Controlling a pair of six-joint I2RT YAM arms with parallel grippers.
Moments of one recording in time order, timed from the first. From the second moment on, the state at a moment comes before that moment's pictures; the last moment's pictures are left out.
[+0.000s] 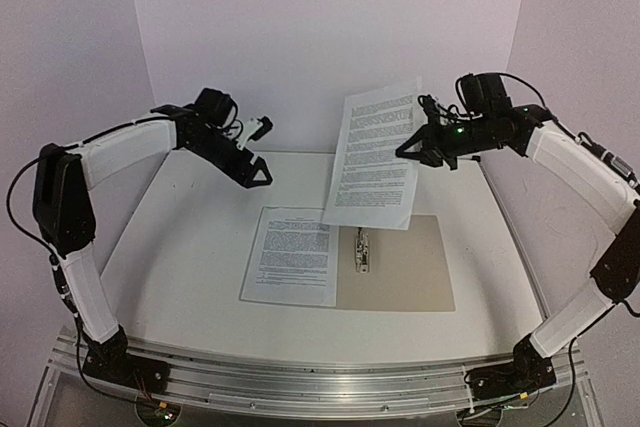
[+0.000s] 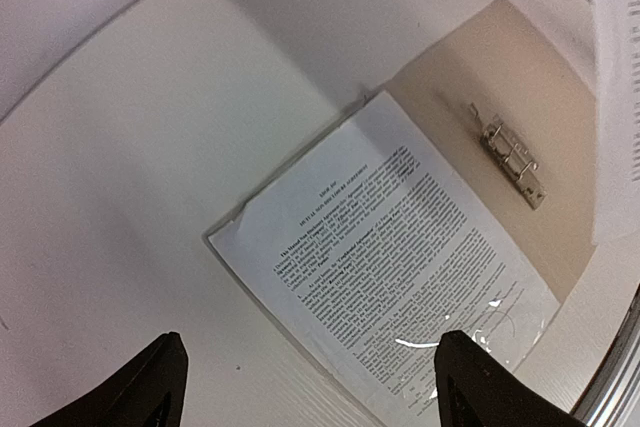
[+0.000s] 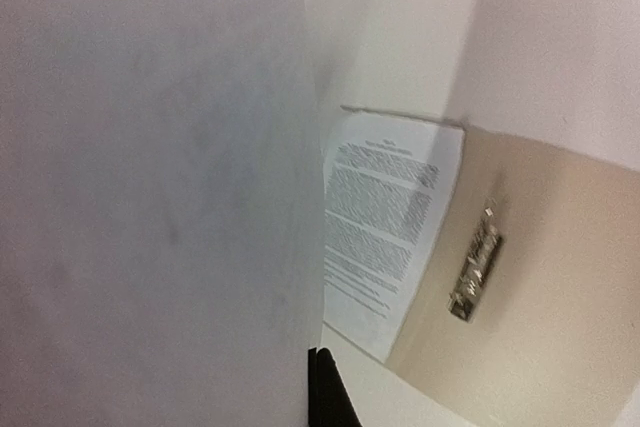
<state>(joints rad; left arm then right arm) -0.50 1.84 1.64 -0.70 0.29 0.20 0.42 1.52 1.54 -0.73 -0.55 0.54</state>
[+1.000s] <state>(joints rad) -0.61 1.98 1.26 -0.44 0.16 0.07 0.17 1.81 1.50 -1.29 -0.60 0.12</state>
